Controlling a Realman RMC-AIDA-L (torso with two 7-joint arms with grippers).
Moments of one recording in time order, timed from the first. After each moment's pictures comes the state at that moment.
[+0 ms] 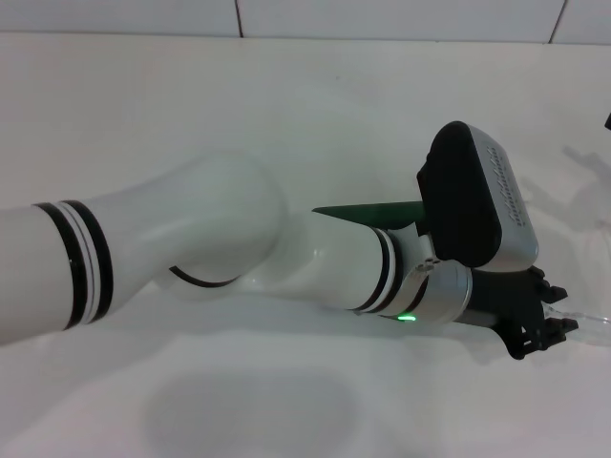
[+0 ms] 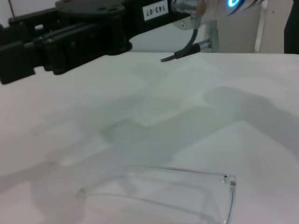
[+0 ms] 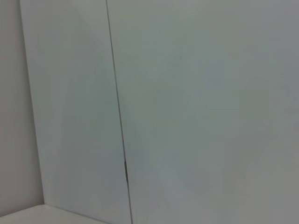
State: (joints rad) left arm -0.88 -2.11 2.50 0.78 0.94 0.43 -1.49; right arm 0.37 1.97 -0.64 -0.53 -1.50 -1.45 1.06
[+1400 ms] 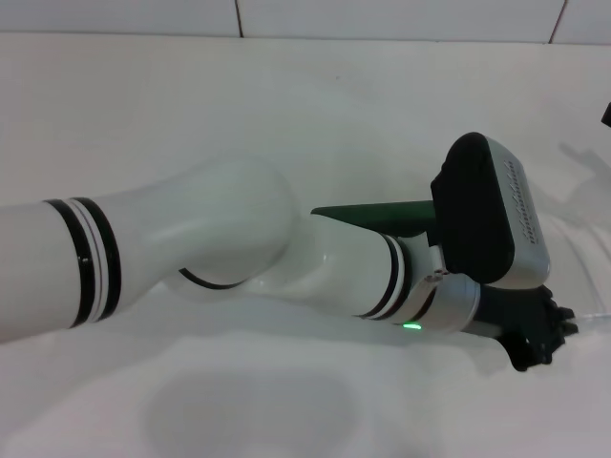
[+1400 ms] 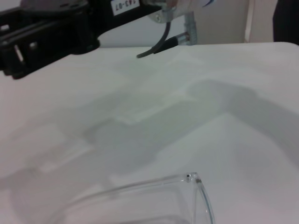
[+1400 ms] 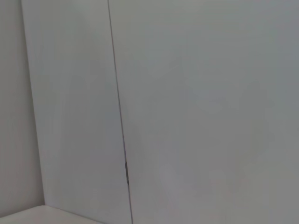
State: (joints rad) left arm -0.91 -2.11 2.54 0.79 0.94 0.43 -1.48; right arm 0.38 1.97 -0.64 -0.52 -1.50 -1.44 1.06
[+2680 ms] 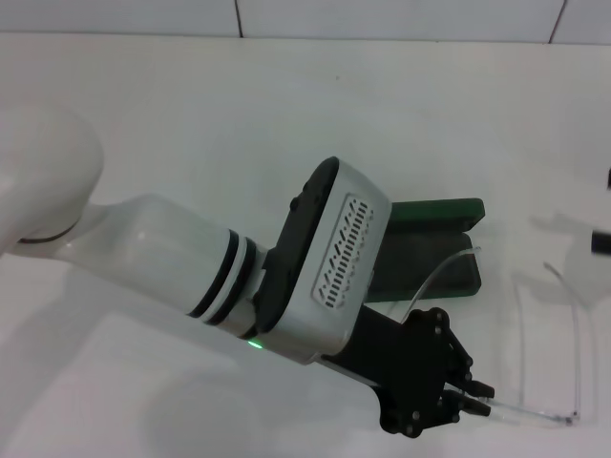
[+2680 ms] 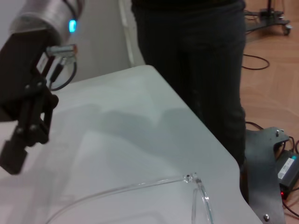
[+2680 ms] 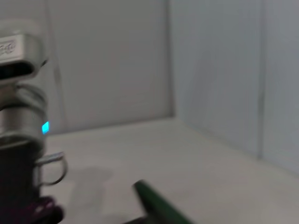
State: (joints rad) left arm -0.52 -2.09 1.87 1.05 1.67 1.26 -1.29; right arm 0.38 1.91 -0.66 -0.73 -1.86 -1.74 1.16
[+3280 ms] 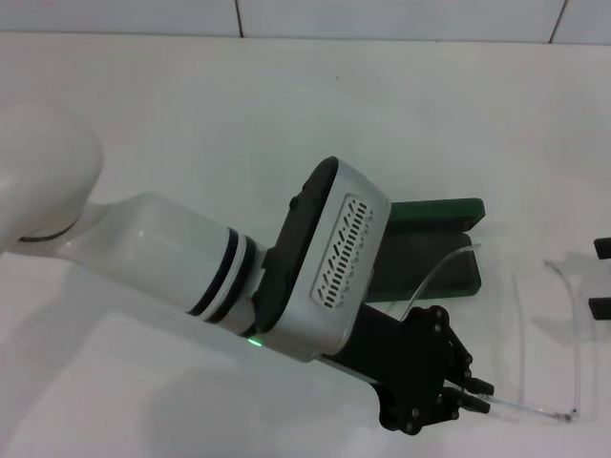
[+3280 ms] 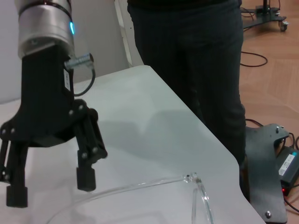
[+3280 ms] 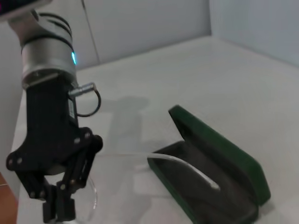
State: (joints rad) left arm -0.52 -2.09 1.87 1.05 1.67 1.26 -1.28; right arm 0.43 1.91 -0.71 -0.84 -2.12 -1.79 1.36
